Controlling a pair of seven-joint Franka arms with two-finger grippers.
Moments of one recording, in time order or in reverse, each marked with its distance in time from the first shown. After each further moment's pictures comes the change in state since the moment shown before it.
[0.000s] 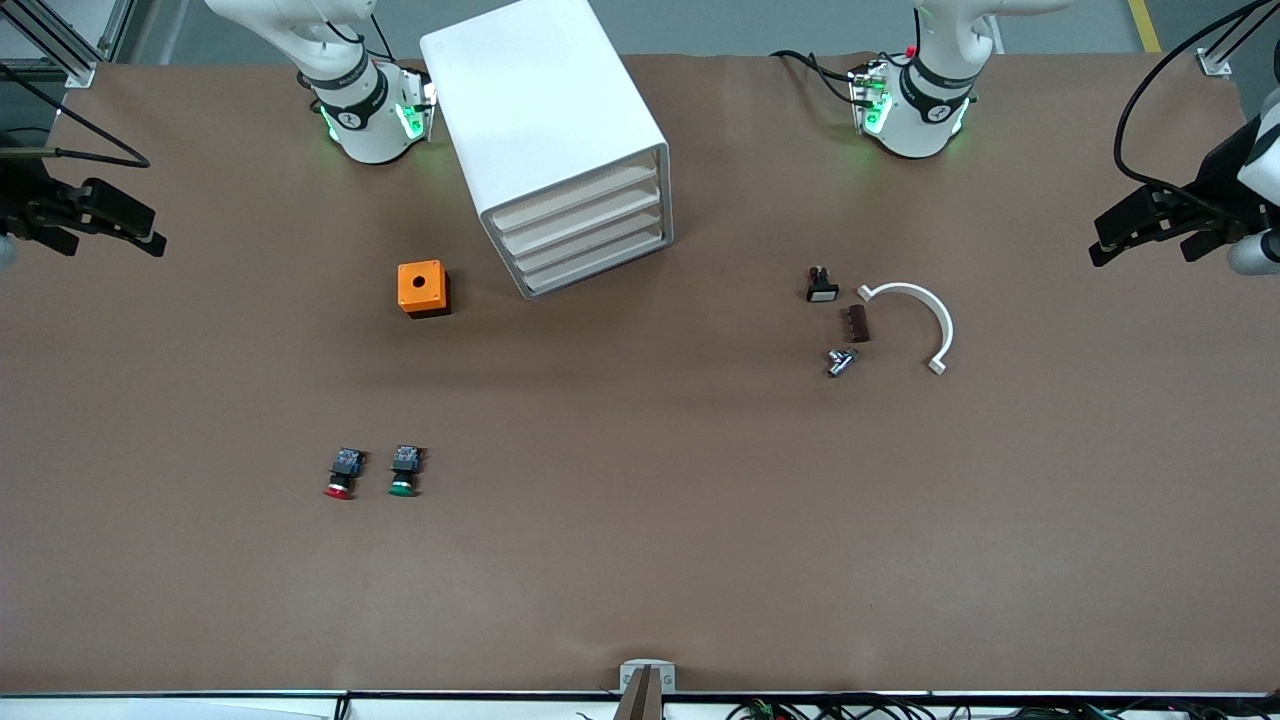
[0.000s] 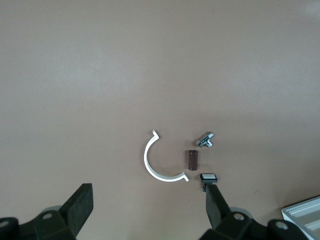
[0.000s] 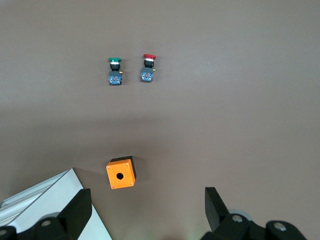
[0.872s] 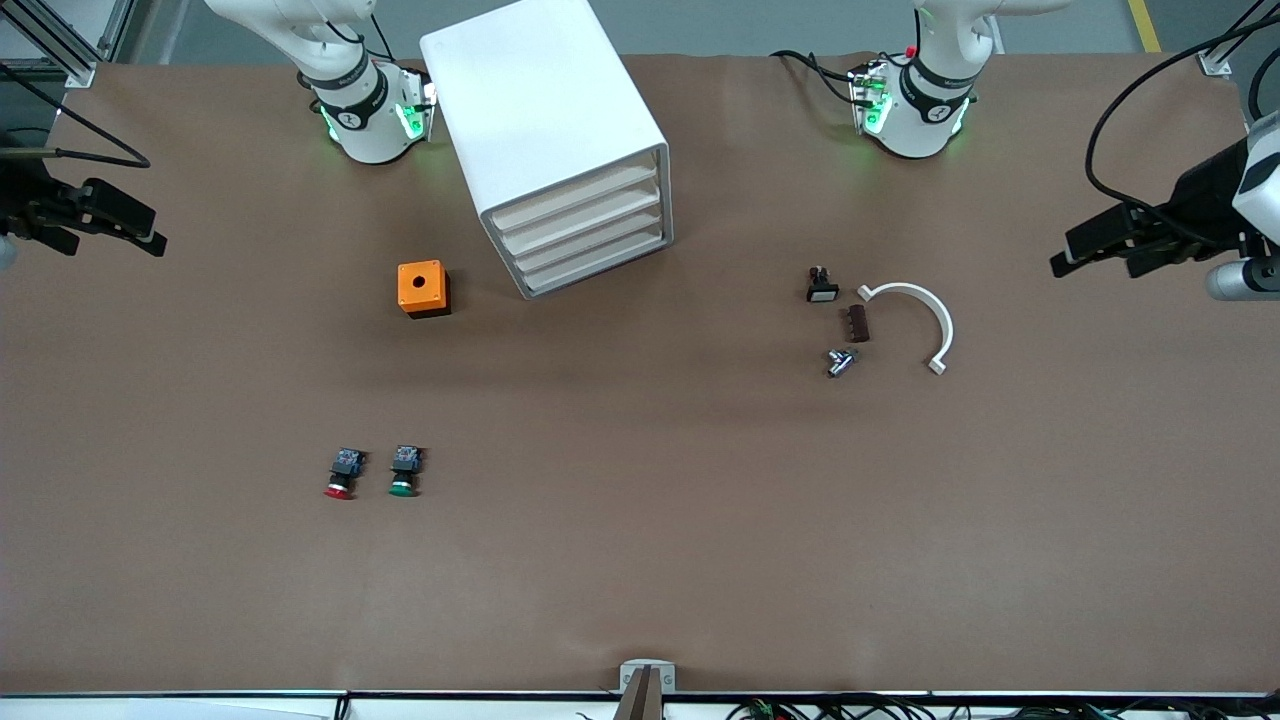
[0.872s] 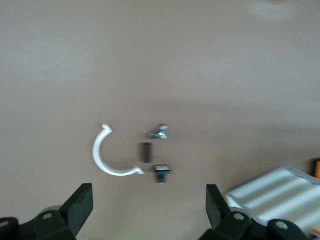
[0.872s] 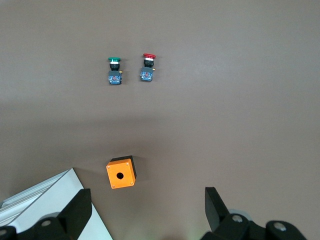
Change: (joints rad) left arm 0.015 0.042 0.017 0.002 -0.271 0.000 0.000; right arm -0.001 0.000 -0.001 0.000 0.000 -0.002 0.005
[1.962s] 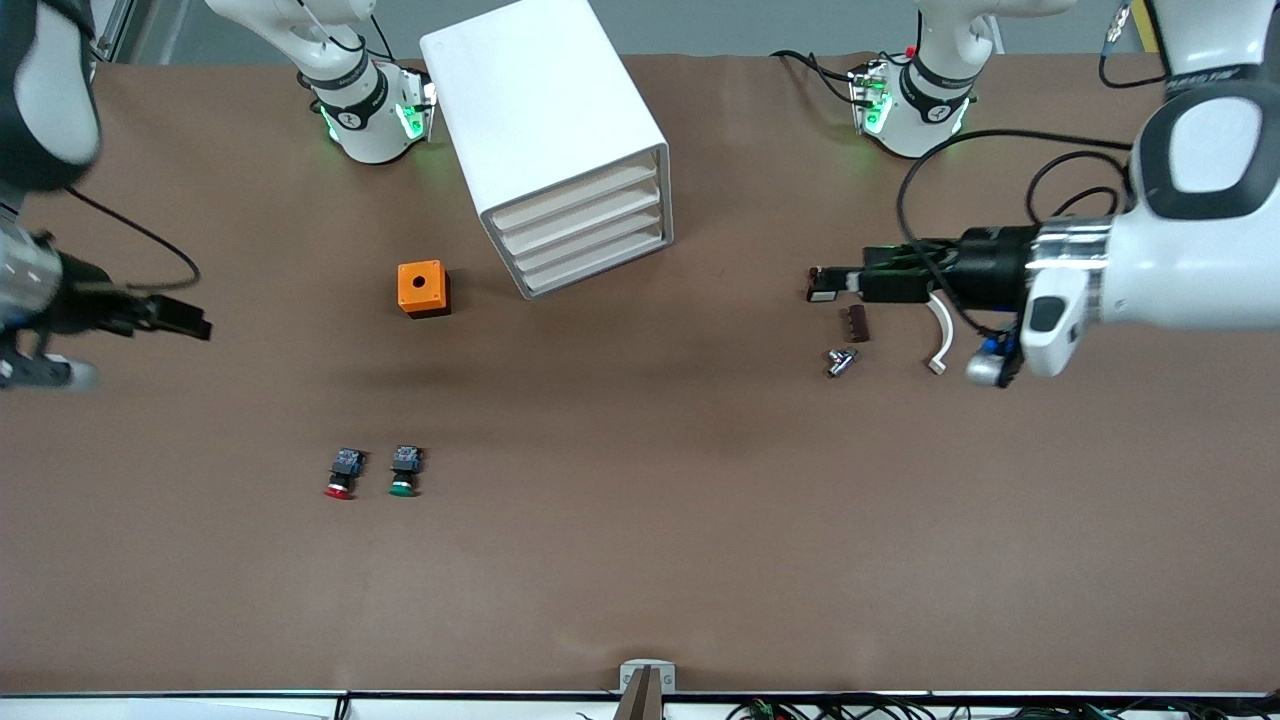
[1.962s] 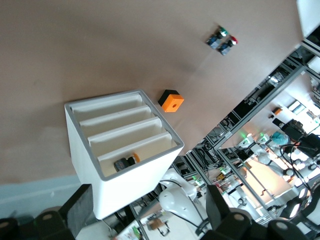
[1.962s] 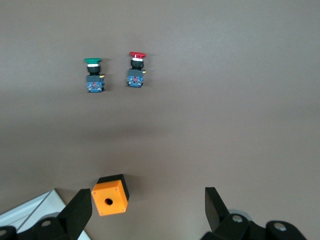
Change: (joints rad) left arm -0.113 0.267 -0.064 0.045 -0.638 -0.020 -0.536; right arm -0.011 0.254 -0.005 -0.017 -0.009 0.165 0.000
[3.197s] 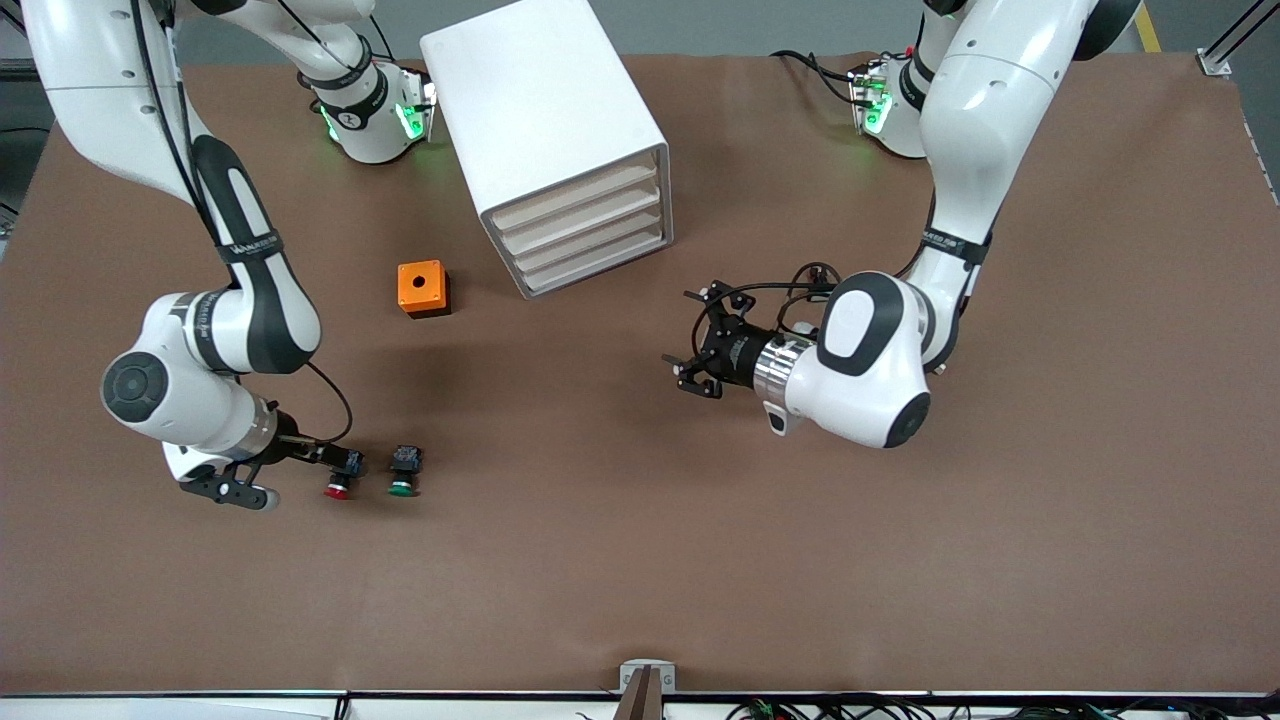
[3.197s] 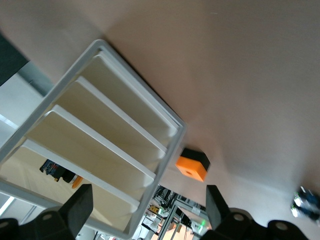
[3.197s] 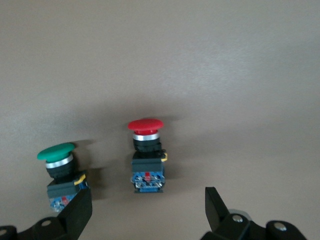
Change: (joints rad) left arm -0.271 0.420 -0.003 0.074 -0.001 0.155 -0.970; right arm 0.071 0.338 0.009 -0.217 -0.004 0.727 0.251
